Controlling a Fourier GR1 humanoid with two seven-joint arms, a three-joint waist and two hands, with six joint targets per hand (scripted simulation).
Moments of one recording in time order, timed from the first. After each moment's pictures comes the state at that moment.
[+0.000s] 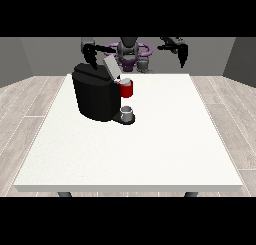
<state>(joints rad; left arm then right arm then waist) -0.30 0.02 0.20 -1.28 -0.04 -0.27 -0.07 -0.47 -0.18 -0.11 -1.19 -0.06 0.06 -0.03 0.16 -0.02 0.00</state>
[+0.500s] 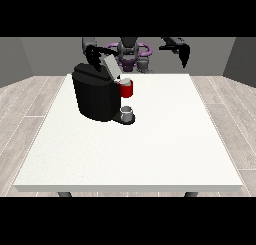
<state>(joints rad) -0.26 0.06 0.20 -1.36 0.01 -0.24 -0.06 -0.55 -0.16 -0.08 -1.13 -0.01 0.06 -0.05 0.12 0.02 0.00</state>
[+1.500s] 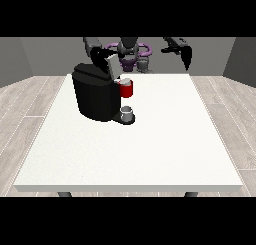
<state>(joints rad) -0.26 0.10 0.18 -1.38 0.03 -0.22 -0.07 -0.69 -0.15 -0.09 -1.04 0.03 0.04 -0.08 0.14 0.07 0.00</state>
